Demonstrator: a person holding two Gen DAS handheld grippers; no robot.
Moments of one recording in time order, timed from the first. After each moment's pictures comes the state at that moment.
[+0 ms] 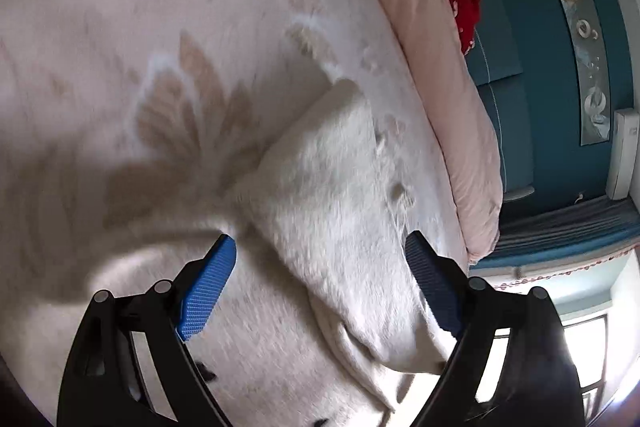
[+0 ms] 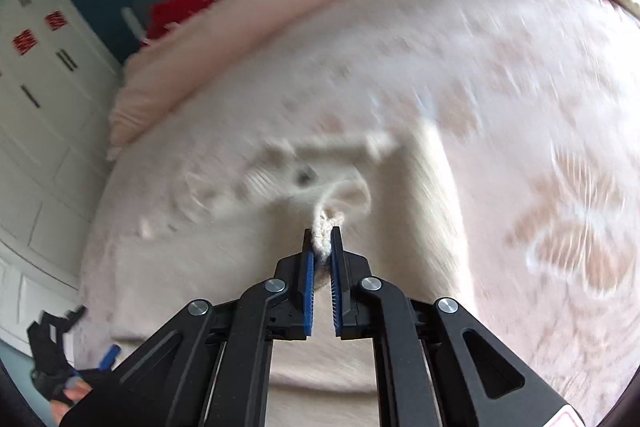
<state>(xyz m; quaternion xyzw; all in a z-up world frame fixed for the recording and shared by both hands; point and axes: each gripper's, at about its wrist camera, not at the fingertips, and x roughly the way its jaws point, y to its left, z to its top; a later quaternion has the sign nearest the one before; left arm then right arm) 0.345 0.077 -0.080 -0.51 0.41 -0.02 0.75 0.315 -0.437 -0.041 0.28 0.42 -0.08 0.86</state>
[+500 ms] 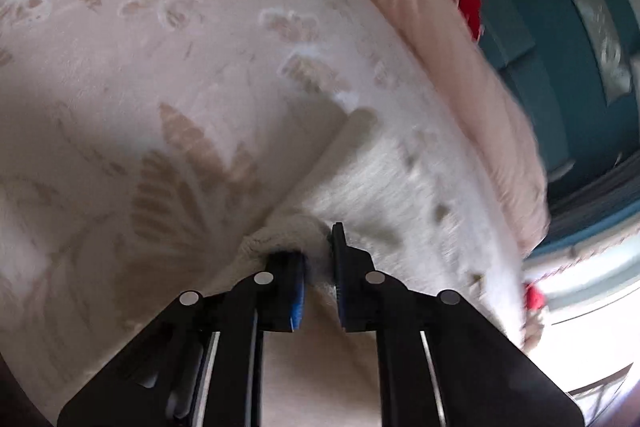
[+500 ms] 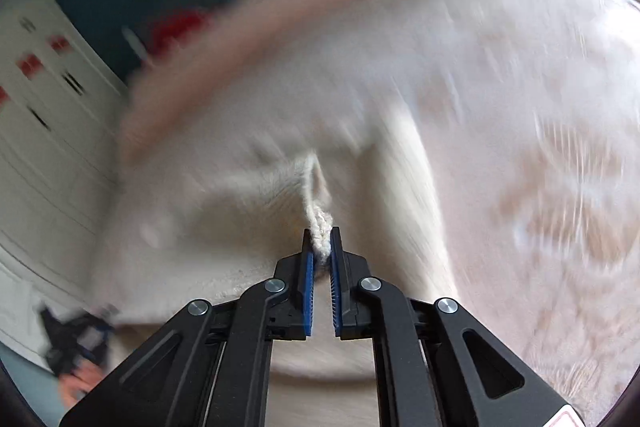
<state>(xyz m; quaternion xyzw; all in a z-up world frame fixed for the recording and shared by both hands) 0.381 0.082 -0.087 -0.38 0.43 0.03 0.82 0.287 -0.447 -0.076 0.30 0.42 -0.09 0.85</state>
